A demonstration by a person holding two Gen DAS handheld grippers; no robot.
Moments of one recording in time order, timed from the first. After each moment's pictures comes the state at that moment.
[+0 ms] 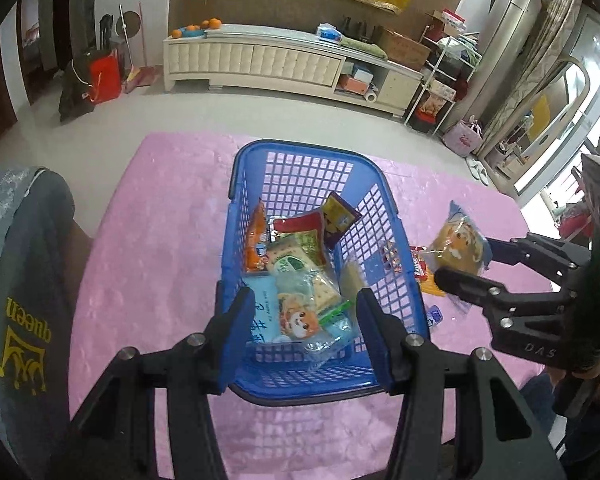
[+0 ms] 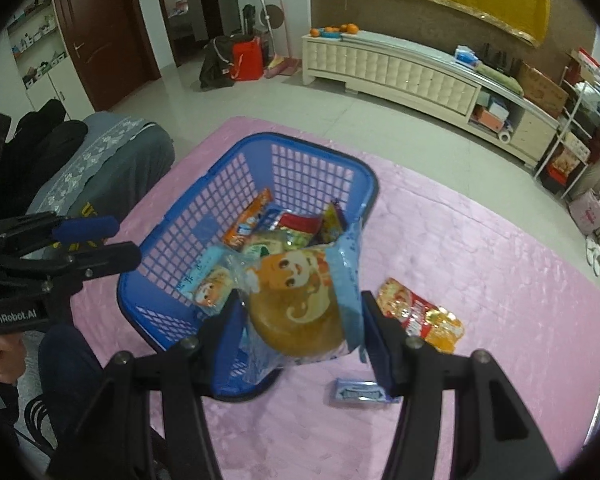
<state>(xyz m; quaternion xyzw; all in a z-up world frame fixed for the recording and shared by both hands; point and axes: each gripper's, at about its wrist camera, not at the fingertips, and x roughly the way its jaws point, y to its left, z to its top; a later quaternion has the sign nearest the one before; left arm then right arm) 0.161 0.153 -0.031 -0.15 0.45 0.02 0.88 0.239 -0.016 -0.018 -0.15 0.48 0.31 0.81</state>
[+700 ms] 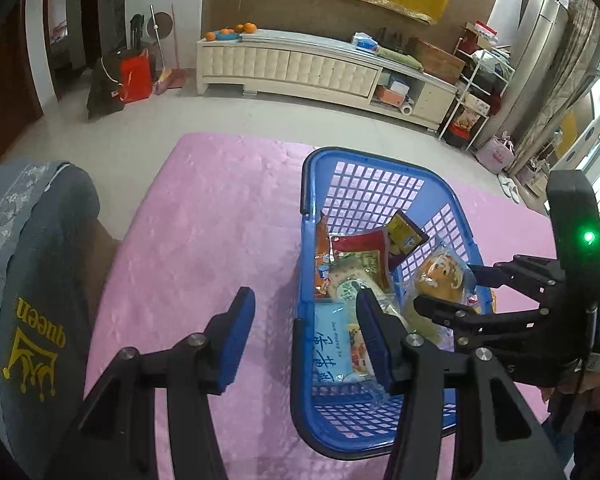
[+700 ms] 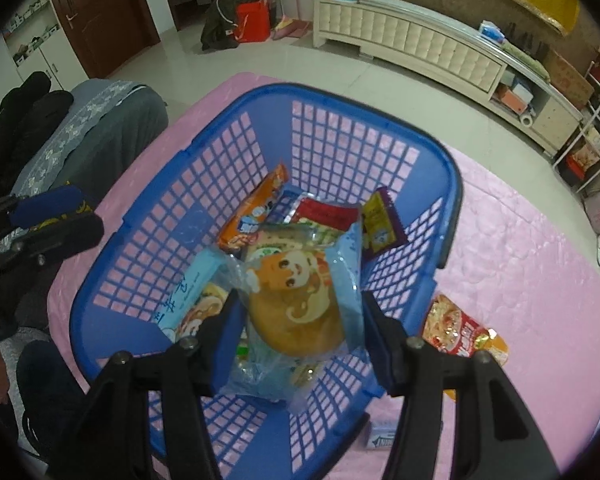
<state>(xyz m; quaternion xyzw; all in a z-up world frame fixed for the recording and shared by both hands) 0.177 0.194 -0.059 -0.14 0.44 0.08 0.88 0.269 0.041 -0.081 -0.18 0.53 0.31 0.77</state>
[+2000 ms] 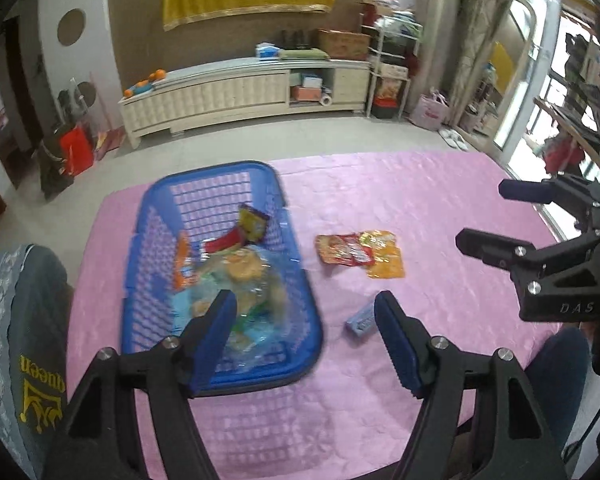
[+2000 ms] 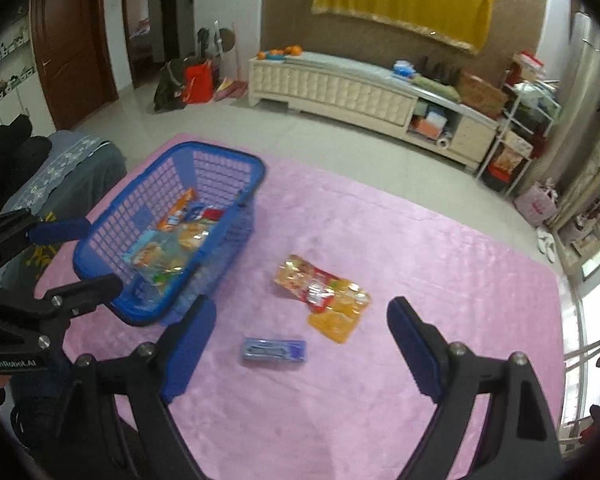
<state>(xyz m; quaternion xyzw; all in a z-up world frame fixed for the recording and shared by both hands) 0.157 0.015 -0.019 -0.01 0.42 -0.02 0.91 0.213 -0.147 0.012 -0.16 0.42 0.22 0.86</state>
